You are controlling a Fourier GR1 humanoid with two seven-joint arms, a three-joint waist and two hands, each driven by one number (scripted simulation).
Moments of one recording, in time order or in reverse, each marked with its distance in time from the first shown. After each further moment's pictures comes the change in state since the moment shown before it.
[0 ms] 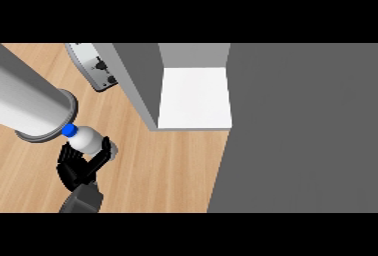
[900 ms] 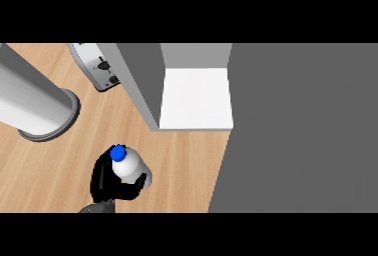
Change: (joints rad) left arm 0.242 -0.040 -0.453 -0.399 -0.194 -0.302 0.277; right arm 0.021 -0.035 0.037 0.002 -0.001 -0.041 -0.035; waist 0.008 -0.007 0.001
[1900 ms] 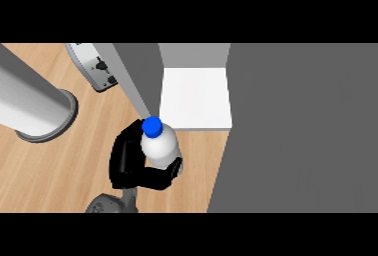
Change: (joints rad) left arm -0.035 -0.006 -0.329 -0.509 0.031 0.407 0.358; right arm -0.017 -0.003 0.002 0.002 -0.001 -0.014 -0.005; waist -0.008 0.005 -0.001
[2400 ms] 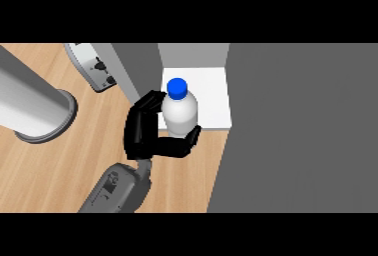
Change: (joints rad) left arm -0.247 0.000 -0.015 0.089 0.001 0.164 0.066; right arm 0.010 -0.014 -0.014 -0.006 -0.006 0.009 -0.001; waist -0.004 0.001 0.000
